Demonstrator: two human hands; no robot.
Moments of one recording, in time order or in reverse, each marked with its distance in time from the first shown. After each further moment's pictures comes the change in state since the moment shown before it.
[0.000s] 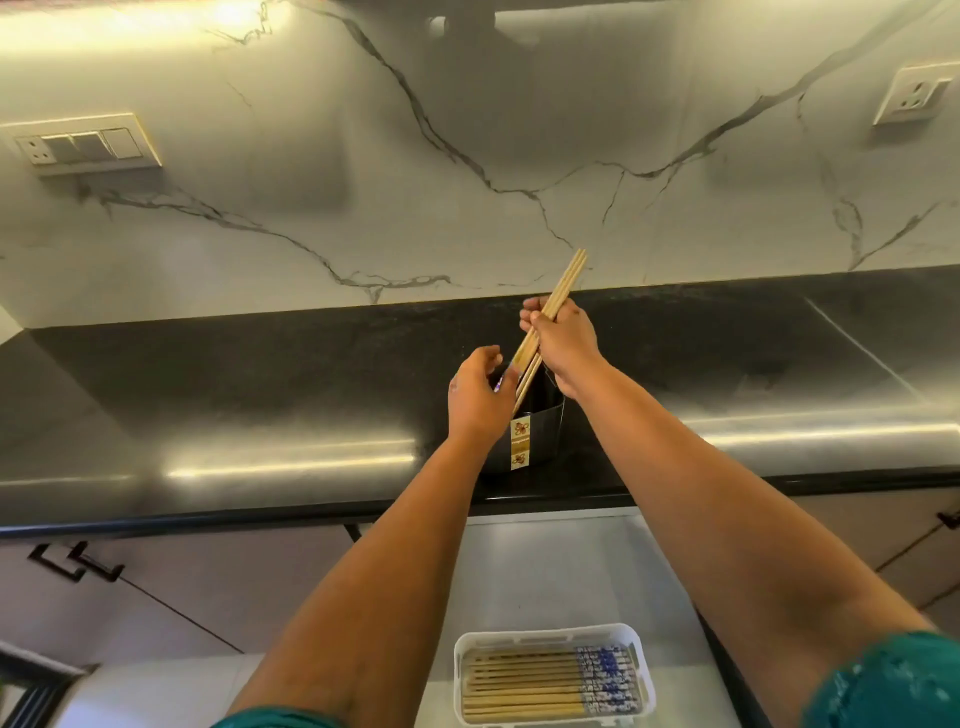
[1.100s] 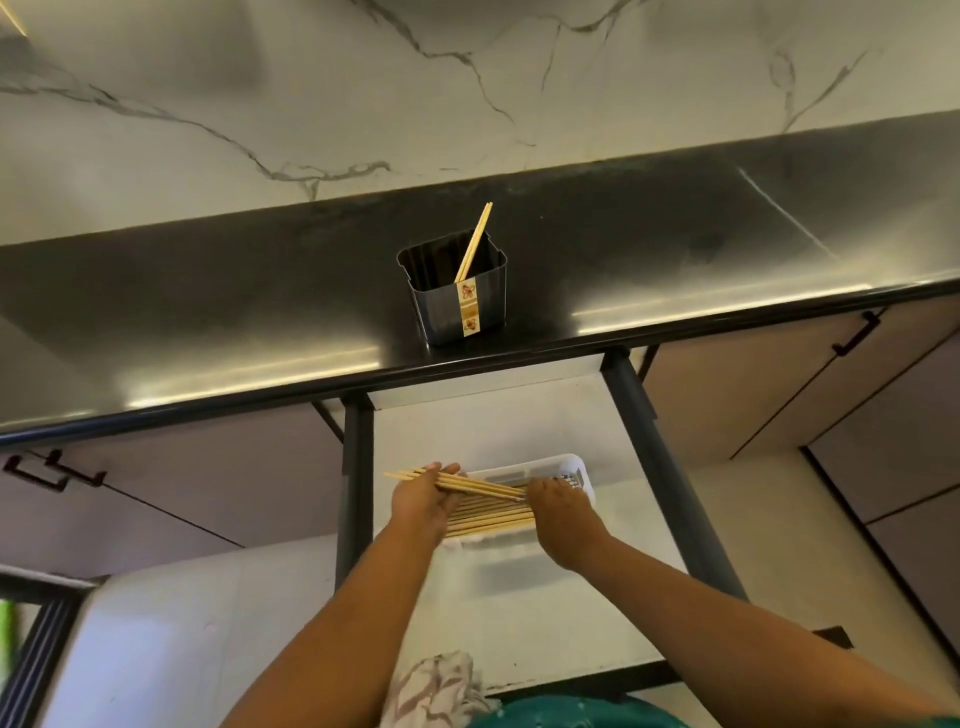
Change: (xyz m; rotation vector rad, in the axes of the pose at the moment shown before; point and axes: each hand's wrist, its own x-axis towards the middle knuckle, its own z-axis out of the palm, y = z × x) left_hand -0.236 -0.116 -0.013 -0.833 0.079 -1.161; right_hand -0.283 0.247 -0.077 -1.251 -0.423 -0.110
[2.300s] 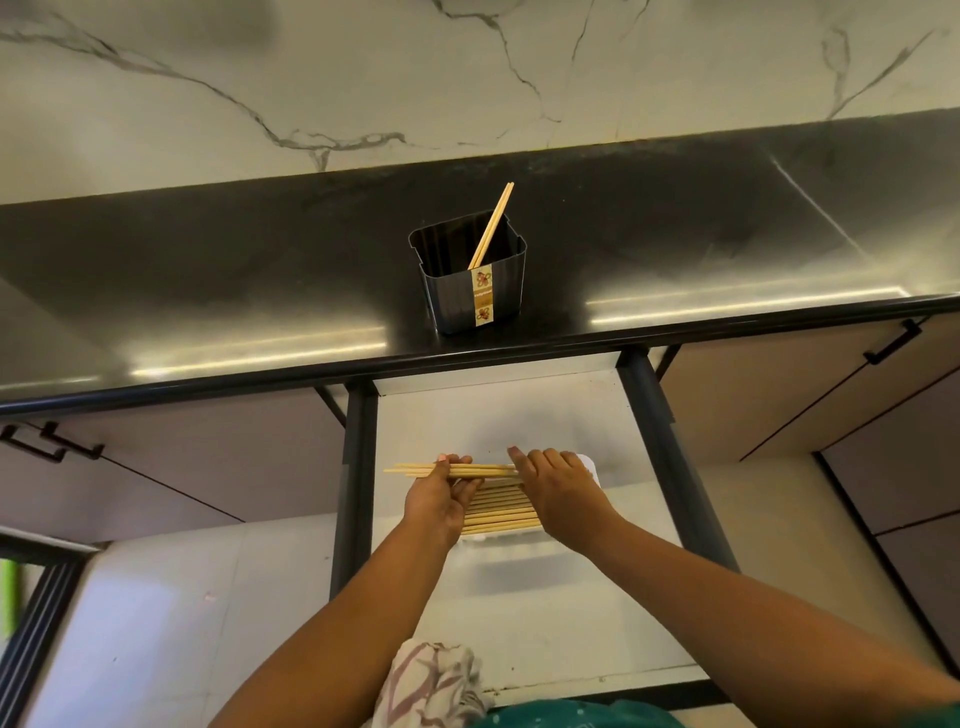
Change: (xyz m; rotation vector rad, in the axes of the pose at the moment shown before) left_hand 0.014 -0.014 0.007 -0.121 -0.003 -0.048; right_hand 0.030 0.010 -0.007 -0.233 0.070 -0.275
